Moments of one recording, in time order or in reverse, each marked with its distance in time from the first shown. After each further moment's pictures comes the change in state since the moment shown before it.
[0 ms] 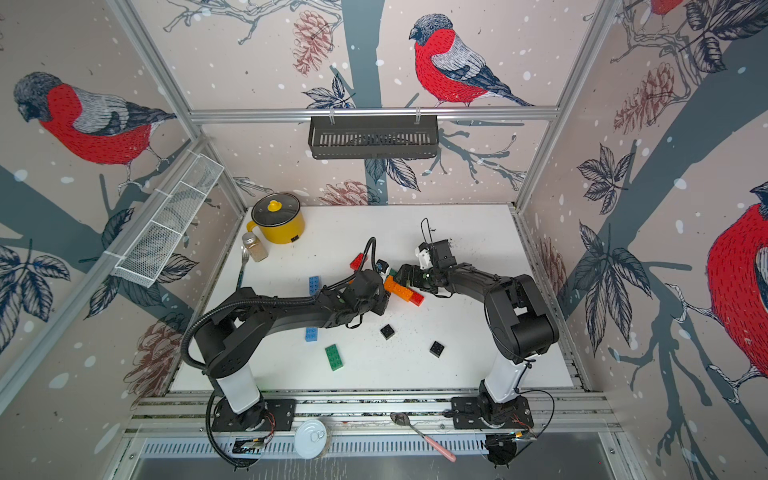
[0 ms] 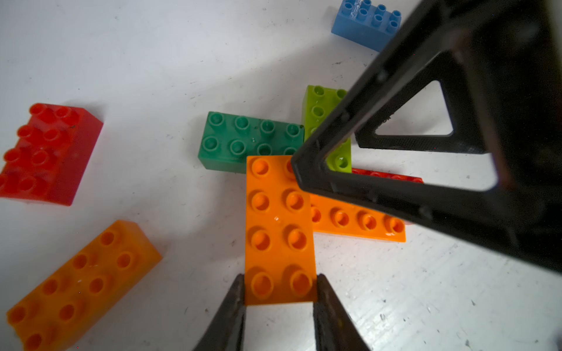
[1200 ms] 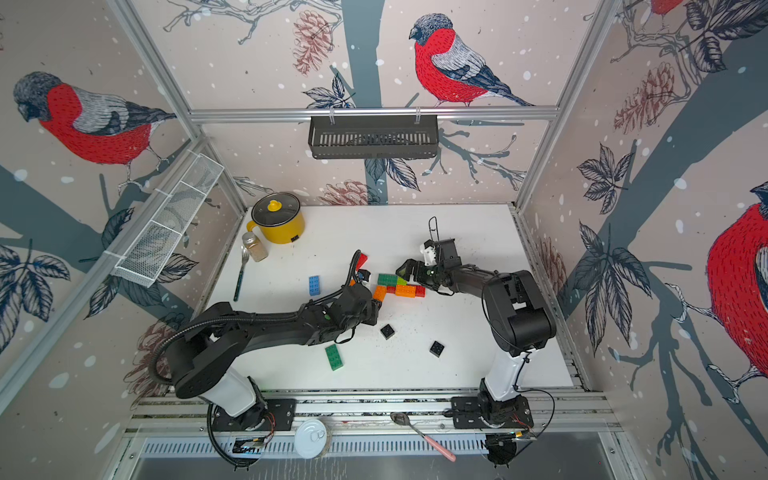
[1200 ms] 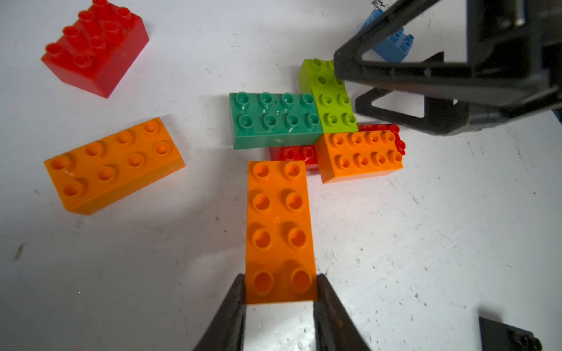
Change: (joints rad) left arm -0.046 -0.156 -0.197 0.057 -0.053 -0.296; right arm -0.054 0.042 -0.035 0.142 -0.094 0.069
